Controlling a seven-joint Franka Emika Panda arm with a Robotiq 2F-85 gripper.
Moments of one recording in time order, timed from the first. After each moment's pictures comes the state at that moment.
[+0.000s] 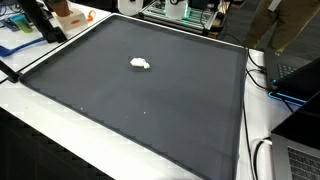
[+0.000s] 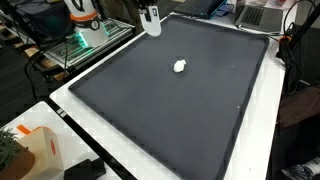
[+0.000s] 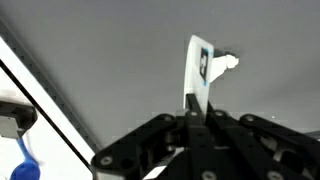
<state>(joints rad) -1.29 0.61 1.69 -2.12 2.23 4.19 -2.08</state>
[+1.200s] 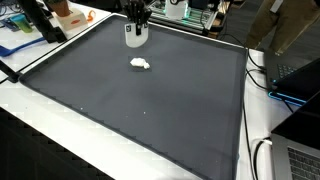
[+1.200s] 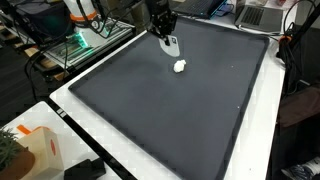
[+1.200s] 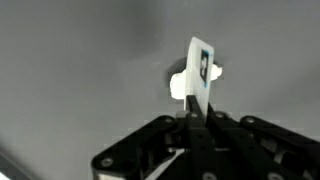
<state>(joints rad) -0.96 0.63 1.29 -2.05 2.24 3.92 -2.10</state>
